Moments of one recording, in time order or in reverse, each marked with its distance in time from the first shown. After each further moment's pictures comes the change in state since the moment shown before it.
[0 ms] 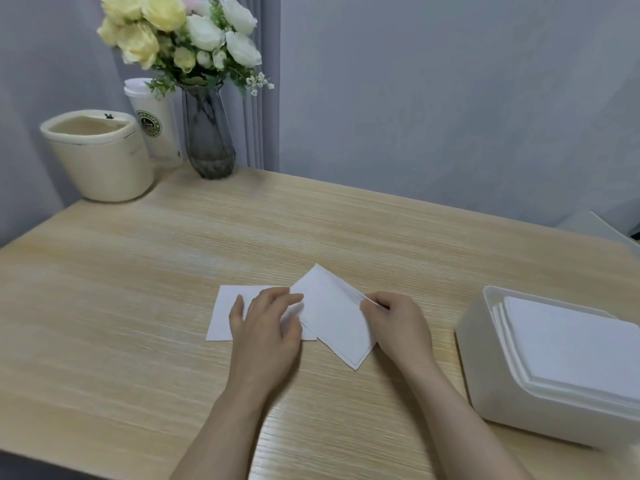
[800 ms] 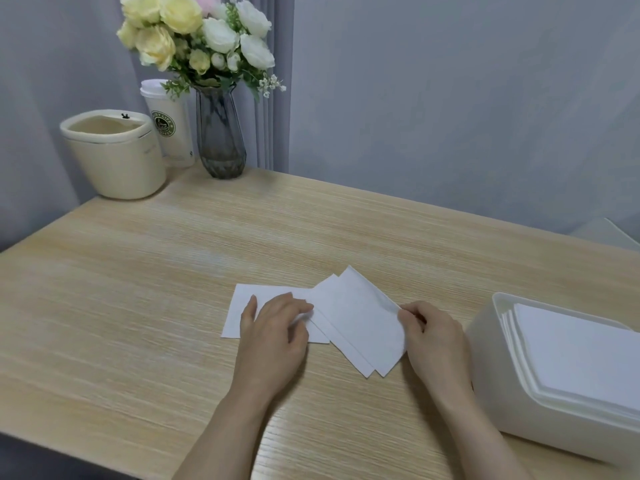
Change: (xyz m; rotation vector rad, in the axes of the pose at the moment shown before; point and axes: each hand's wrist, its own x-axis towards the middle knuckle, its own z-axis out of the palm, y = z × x) left_hand -0.003 0.002 -0.002 0.003 -0.047 0.018; right_hand -0.012 0.025 -0.018 -0.013 0.176 -0.017
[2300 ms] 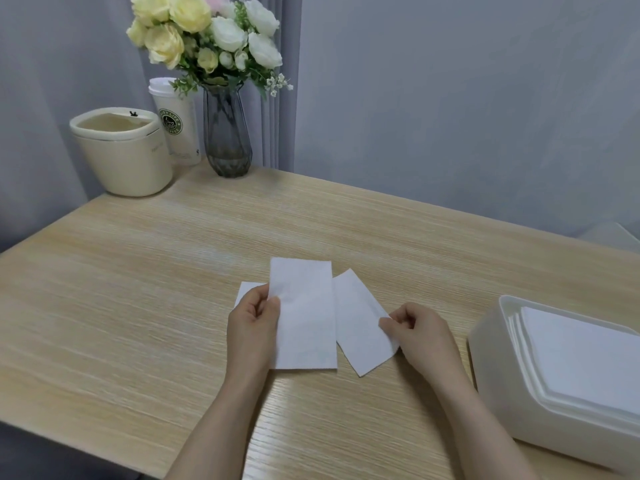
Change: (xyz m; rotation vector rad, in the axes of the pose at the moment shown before) left_hand 0.006 0.009 -0.020 -0.736 0.225 -0.488; right_hand 0.010 -0.010 0.004 0.041 -0.263 0.089
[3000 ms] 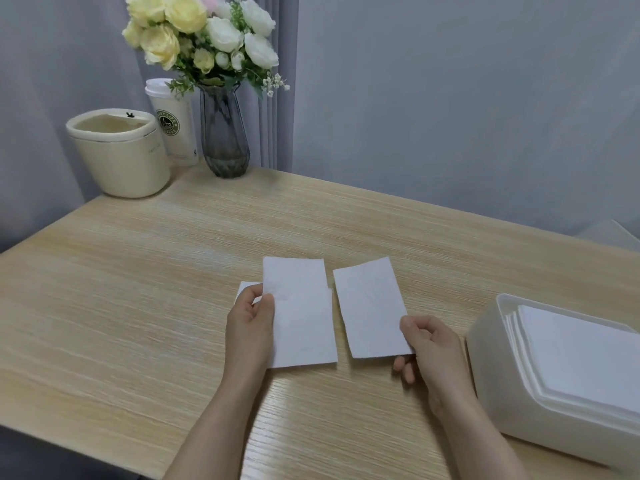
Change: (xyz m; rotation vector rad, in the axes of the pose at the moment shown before) left_hand 0.002 0.000 0.001 -0.013 -0.001 -0.050; right_hand -0.024 0.010 -0.001 0.673 0.002 0.136
